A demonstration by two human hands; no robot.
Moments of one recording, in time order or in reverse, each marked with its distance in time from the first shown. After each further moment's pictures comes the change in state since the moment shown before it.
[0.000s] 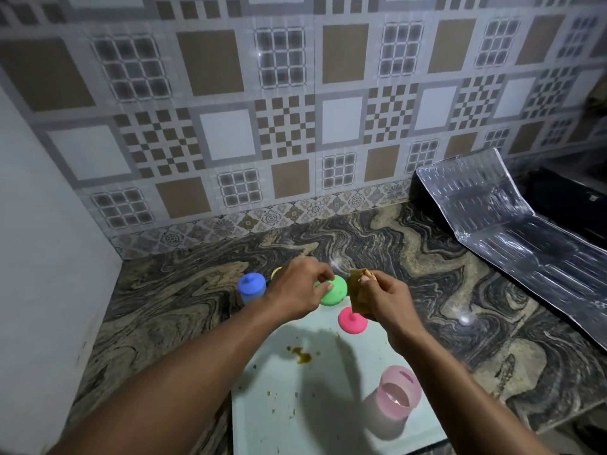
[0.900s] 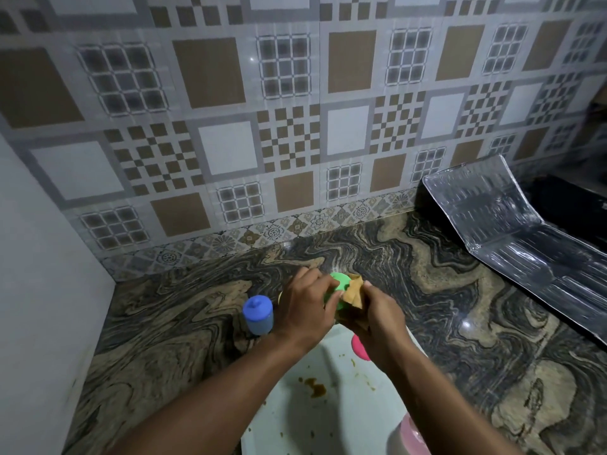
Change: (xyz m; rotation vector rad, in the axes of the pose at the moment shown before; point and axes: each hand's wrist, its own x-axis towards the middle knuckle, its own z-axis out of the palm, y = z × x) left_hand 0.011 -0.020 0.014 -0.004 0.359 0.061; right_hand 0.027 -0.014 0.058 0.484 0.063 0.293
